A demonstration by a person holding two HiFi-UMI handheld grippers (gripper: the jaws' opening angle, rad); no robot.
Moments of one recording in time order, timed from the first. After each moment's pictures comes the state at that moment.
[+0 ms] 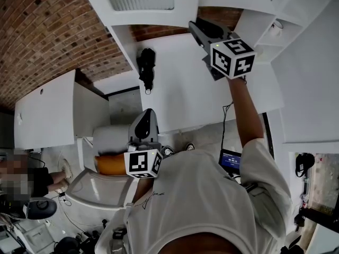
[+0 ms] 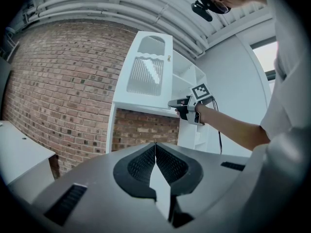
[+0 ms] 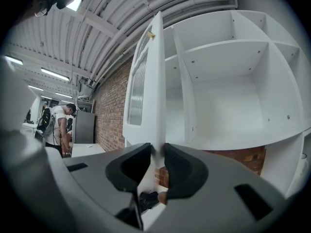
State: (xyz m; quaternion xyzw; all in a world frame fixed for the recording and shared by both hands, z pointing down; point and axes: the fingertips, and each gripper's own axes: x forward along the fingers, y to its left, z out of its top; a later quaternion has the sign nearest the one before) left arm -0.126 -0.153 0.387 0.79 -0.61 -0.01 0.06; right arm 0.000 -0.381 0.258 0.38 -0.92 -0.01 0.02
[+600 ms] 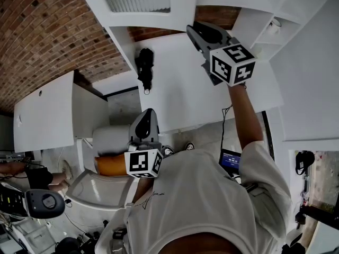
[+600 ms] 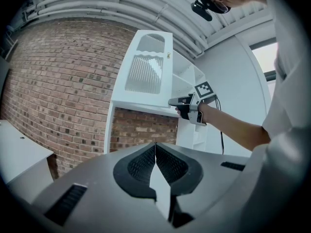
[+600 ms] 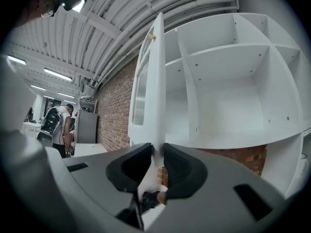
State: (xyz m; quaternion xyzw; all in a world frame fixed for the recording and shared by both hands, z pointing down) left arm -0.121 -0.155 0.389 0.79 -0.61 -0.01 0.06; right arm -0.002 -0.362 0.258 0.37 -0.93 -0.01 0.02
